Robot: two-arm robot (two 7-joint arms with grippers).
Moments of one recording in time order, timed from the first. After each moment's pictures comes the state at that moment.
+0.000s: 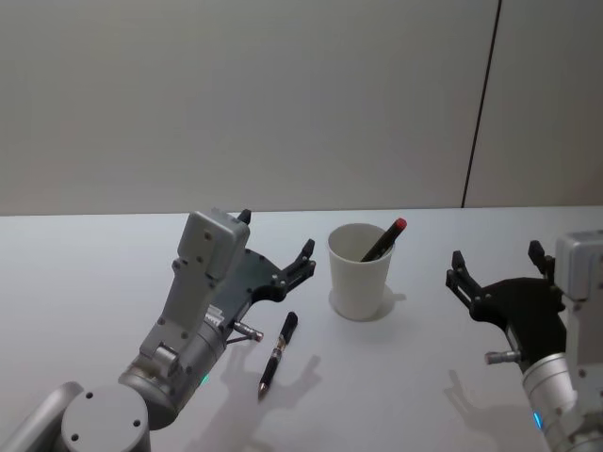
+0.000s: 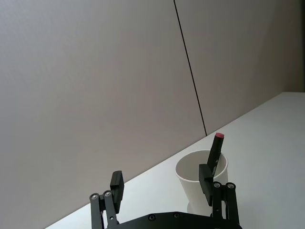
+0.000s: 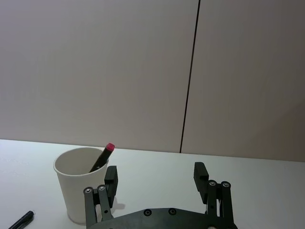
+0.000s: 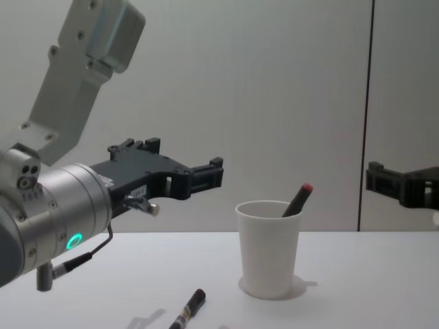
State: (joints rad) left arm -0.24 0.38 0.45 -1.62 -0.20 0.02 -0.01; right arm -0.03 0.22 -0.35 -1.84 0.09 0.13 -0.29
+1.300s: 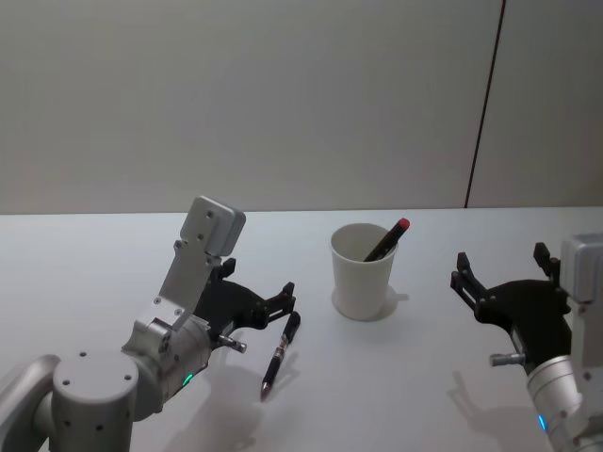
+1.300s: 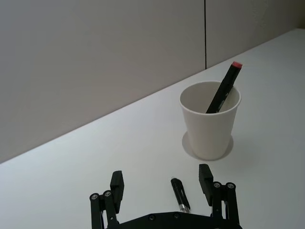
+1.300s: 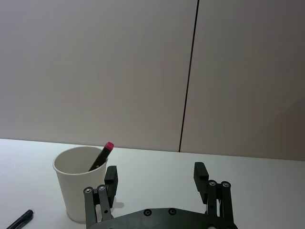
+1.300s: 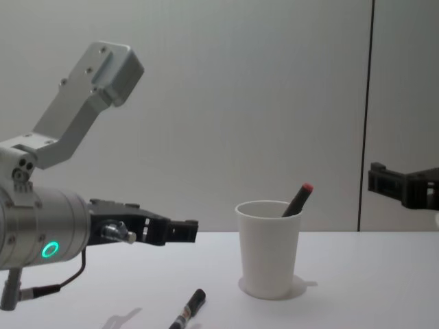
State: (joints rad) left arm -0.26 0.39 0.40 -1.65 -0.29 0.42 -0.07; right arm -0.03 0.22 -0.34 -1.84 0.09 0.14 -0.30
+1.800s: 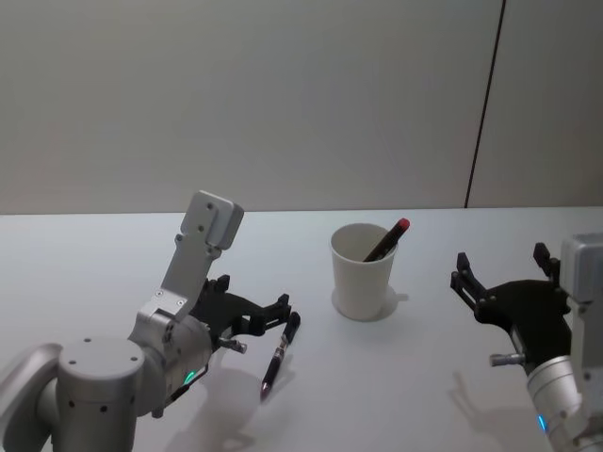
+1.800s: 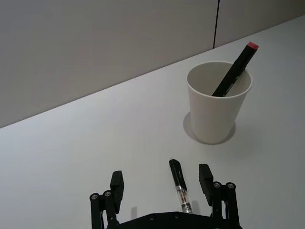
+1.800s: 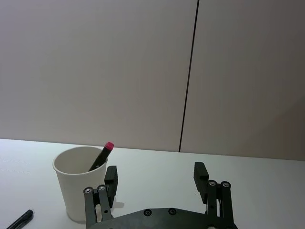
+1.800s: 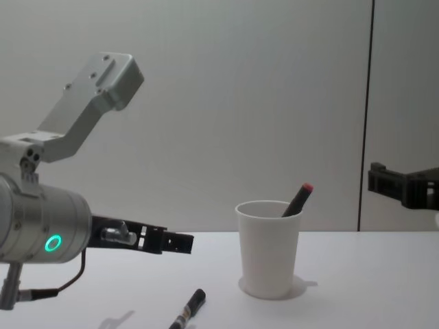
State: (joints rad) left arm -0.28 0.36 0.39 -1.67 -0.36 0.60 -0.01; right arm -0.03 0.22 -0.34 -1.84 0.09 0.14 -0.30
